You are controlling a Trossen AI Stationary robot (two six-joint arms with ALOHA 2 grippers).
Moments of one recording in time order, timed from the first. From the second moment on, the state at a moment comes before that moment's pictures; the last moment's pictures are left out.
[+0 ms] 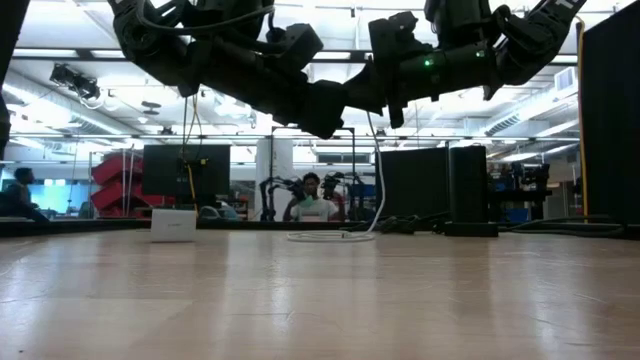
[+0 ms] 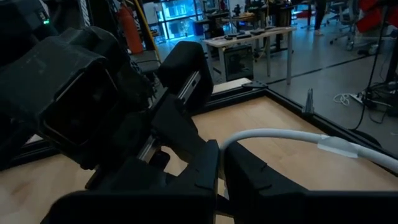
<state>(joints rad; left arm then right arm) -0.08 1.75 0.82 0.77 -0.83 0.28 -0.12 1.55 0.69 0.78 0.10 0.16</state>
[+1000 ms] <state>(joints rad) 0.06 1.61 0.81 0.54 0.24 0.05 -0.13 1.42 0.69 0.37 -0.43 -0.19</state>
